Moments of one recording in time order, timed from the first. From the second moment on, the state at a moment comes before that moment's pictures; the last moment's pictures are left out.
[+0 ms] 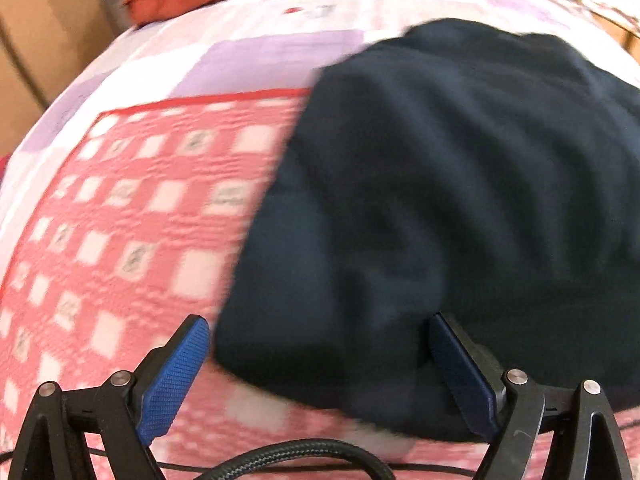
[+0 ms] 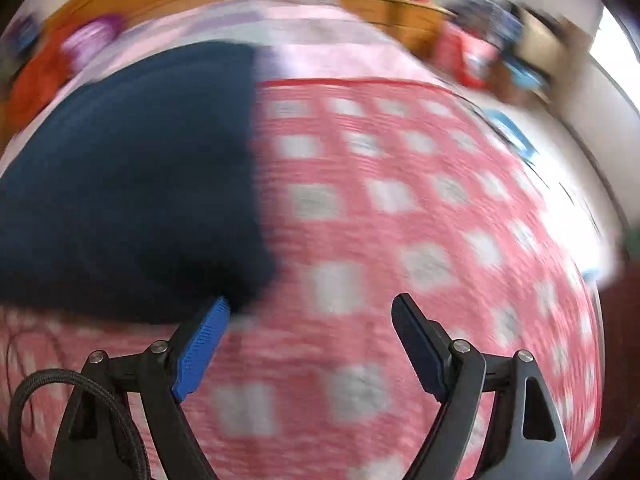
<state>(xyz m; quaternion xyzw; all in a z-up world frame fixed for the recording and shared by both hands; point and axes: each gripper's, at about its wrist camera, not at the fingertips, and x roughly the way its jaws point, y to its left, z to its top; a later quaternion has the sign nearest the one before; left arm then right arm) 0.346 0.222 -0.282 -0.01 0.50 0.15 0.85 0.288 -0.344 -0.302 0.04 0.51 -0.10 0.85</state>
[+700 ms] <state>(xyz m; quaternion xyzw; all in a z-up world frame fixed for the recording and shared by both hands) 0.208 0.246 -0.189 -0.01 0.48 0.14 0.87 0.192 -0.326 -0.139 -0.07 0.43 0.00 0.90</state>
